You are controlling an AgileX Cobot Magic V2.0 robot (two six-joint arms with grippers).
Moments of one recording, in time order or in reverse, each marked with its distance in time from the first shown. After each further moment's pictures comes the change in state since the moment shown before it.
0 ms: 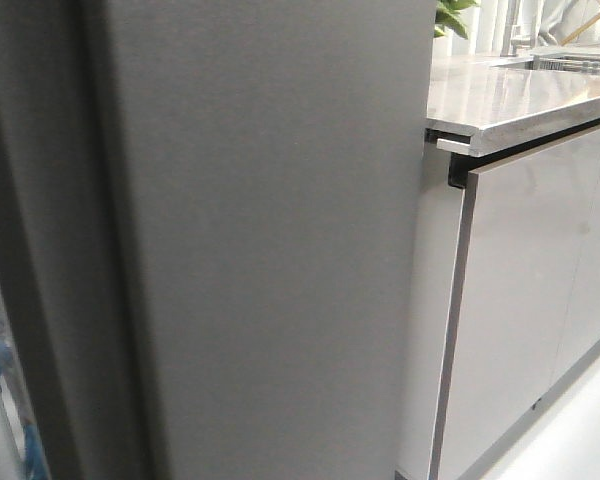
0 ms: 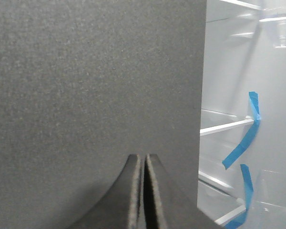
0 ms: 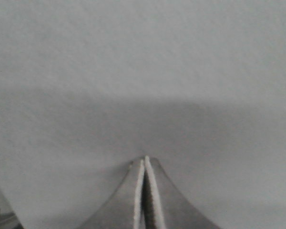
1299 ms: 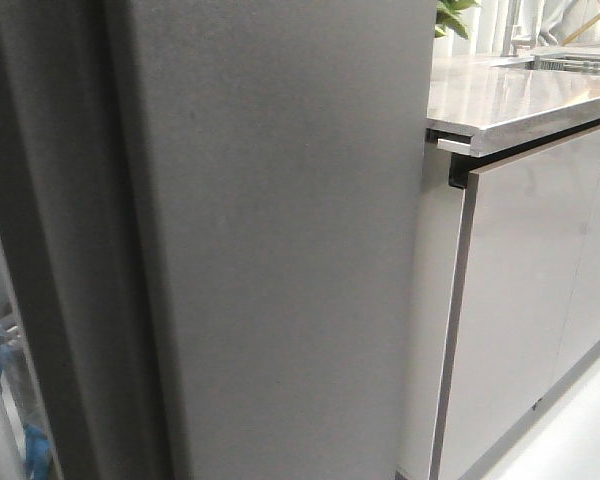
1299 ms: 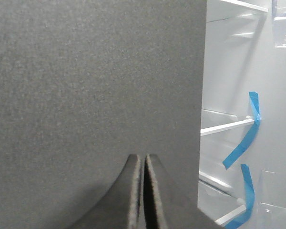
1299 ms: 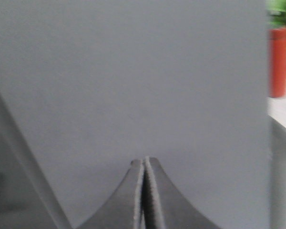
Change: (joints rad) left arm 0.000 0.000 0.000 0.000 0.000 0.000; right arm -0.341 -0.721 0.584 -0.086 0.132 0.216
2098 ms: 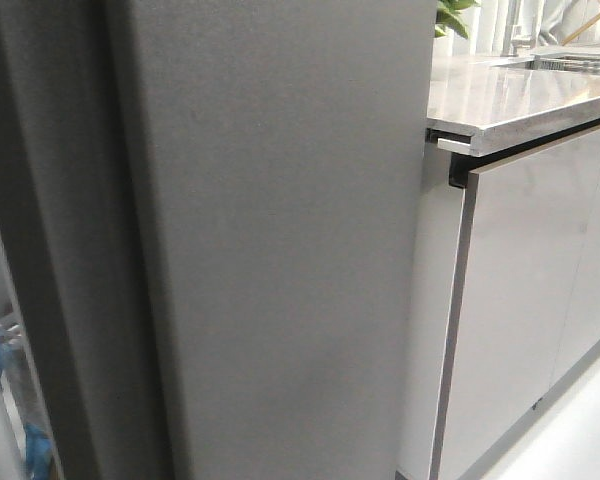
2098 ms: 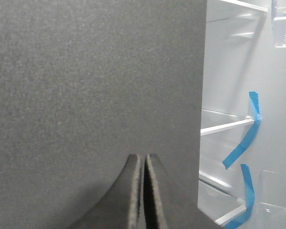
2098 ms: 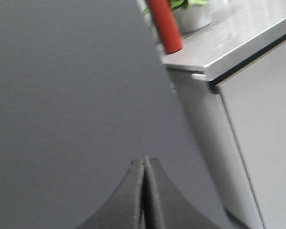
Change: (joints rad) left arm 0.000 0.000 0.000 0.000 0.000 0.000; right arm -0.221 -0.598 0.915 -0.004 -0.382 0.151
